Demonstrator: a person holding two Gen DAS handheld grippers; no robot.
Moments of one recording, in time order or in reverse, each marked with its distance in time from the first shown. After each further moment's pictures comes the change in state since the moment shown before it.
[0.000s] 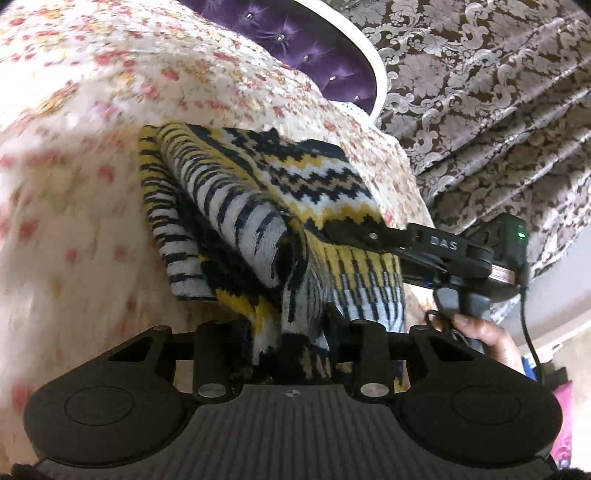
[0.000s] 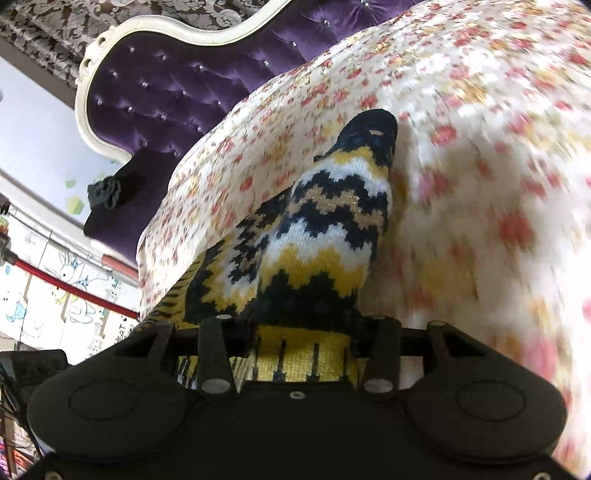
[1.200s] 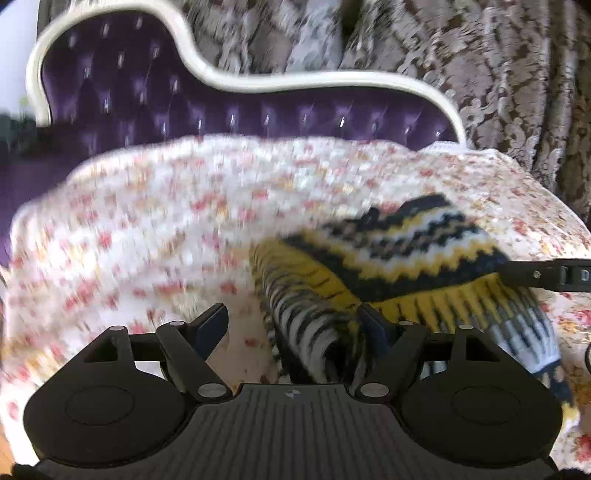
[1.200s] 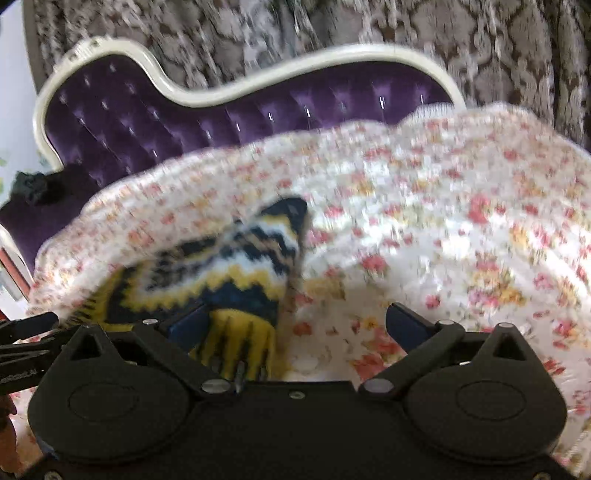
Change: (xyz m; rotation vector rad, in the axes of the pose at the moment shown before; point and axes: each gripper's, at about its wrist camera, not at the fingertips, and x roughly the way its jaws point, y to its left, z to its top) left arm 0.006 -0.036 -0.029 0.356 -0.325 0.577; right arm -0.038 0.024 -0.056 -0.212 -0.339 -0.441
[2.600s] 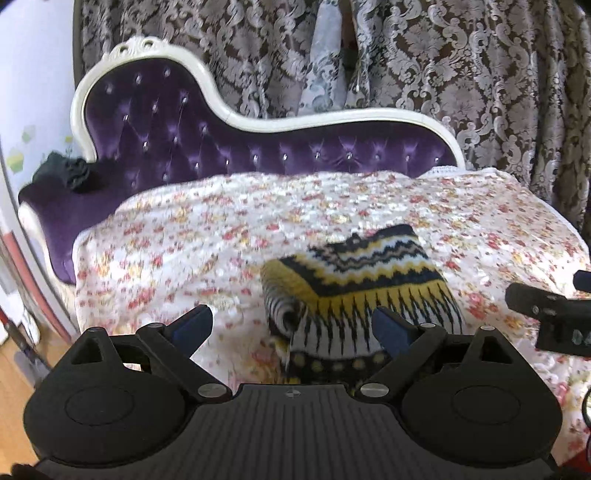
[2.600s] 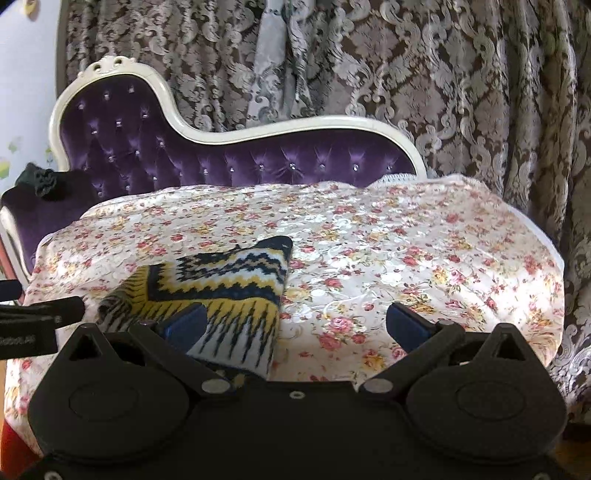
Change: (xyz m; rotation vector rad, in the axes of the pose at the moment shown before) left arm -0.119 -0.053 -0.005 0.024 -0.077 0.134; right arm -0.134 0.044 -0.041 -0.129 -0.189 -0.132
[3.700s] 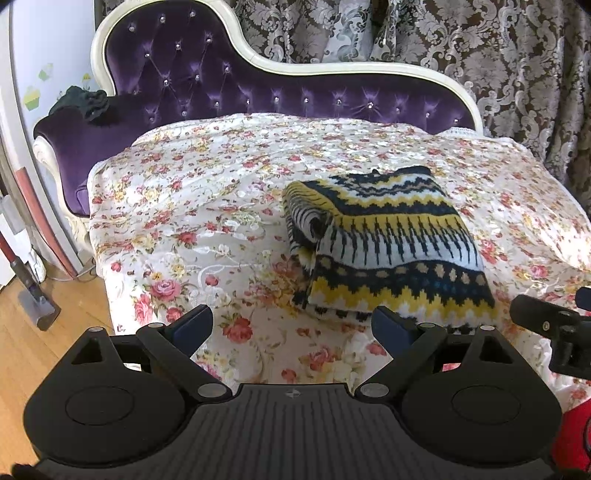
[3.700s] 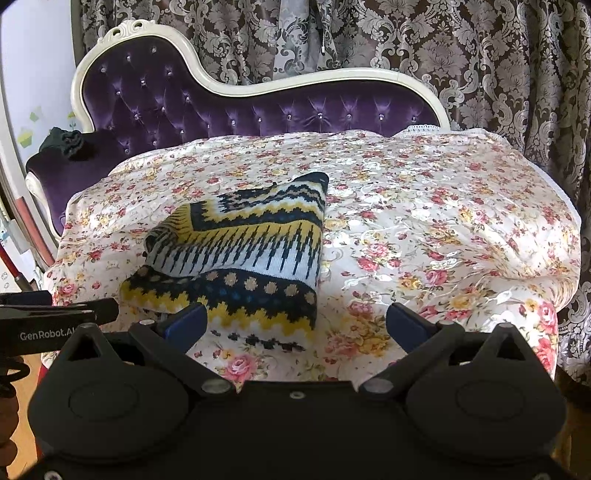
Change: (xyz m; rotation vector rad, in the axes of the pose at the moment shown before) left arm -0.011 0.013 -0.041 -0.075 0.160 0.025; right arm -0.020 0.025 -0.032 0.013 0.157 0.060
